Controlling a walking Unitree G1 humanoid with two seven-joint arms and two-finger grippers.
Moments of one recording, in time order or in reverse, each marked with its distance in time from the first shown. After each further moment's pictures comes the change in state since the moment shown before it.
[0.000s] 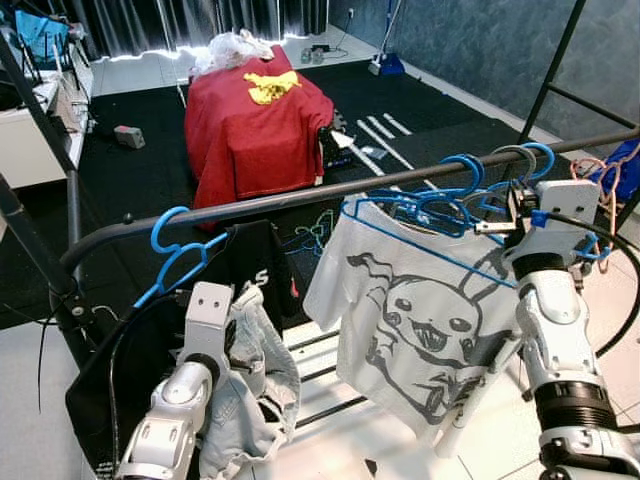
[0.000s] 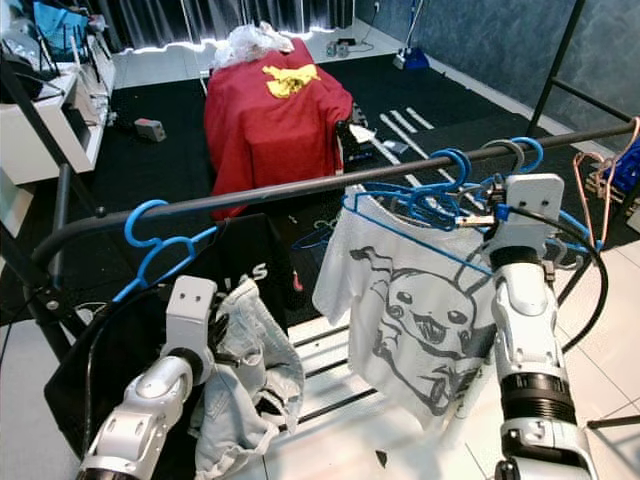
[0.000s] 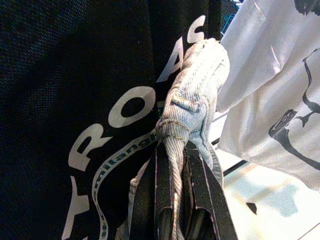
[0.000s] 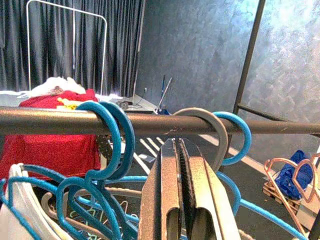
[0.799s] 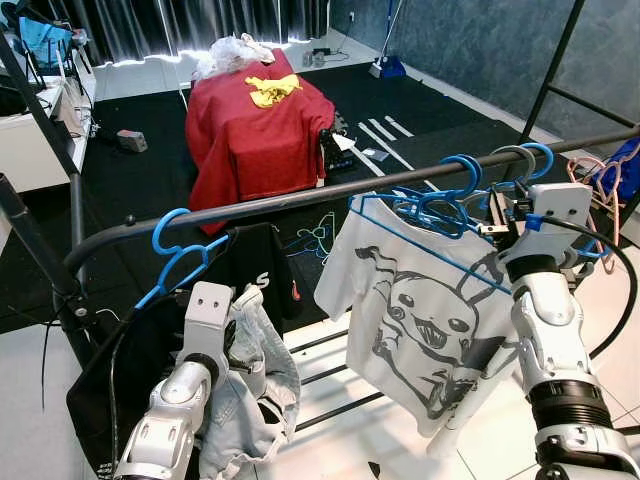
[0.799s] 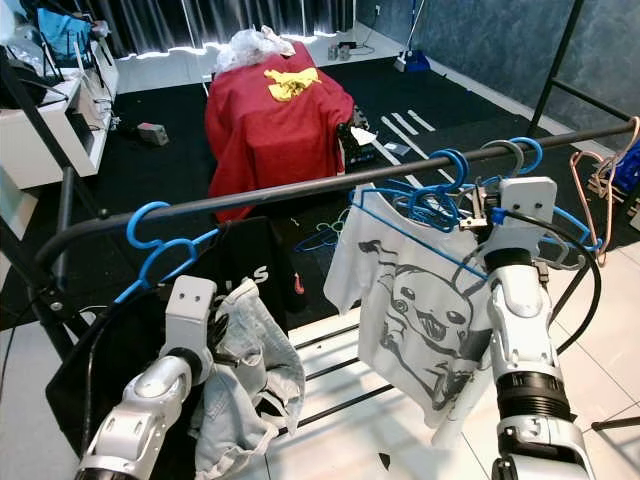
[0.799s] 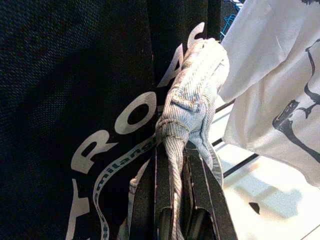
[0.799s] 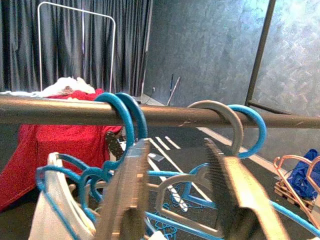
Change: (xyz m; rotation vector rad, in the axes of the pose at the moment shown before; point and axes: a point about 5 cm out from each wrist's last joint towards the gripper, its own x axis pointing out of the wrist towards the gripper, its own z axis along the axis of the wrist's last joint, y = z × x) left arm 0.000 0.001 0.000 0.007 0.002 -0.004; right arm -0.001 0.009 -0.005 0.018 0.001 0.036
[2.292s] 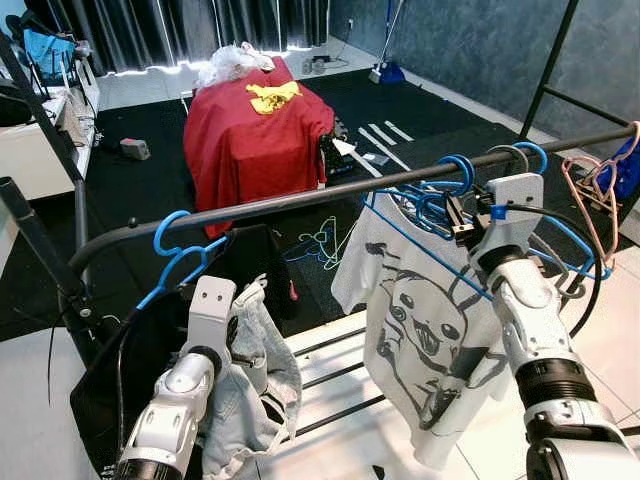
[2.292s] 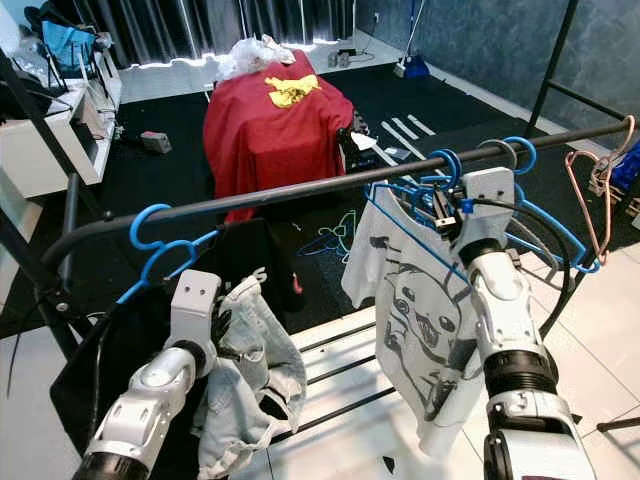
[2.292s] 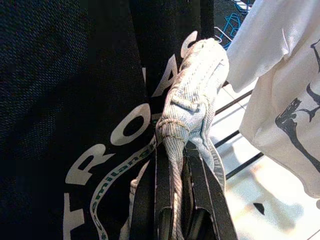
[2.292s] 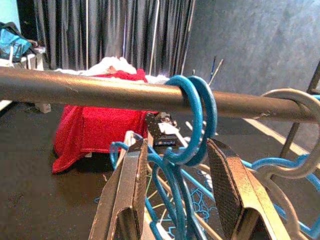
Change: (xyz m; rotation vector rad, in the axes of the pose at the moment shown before) left arm 0.012 0.001 0.003 0.010 0.015 -0.003; right arm 0.021 0.023 -0.007 0.035 0.115 0.203
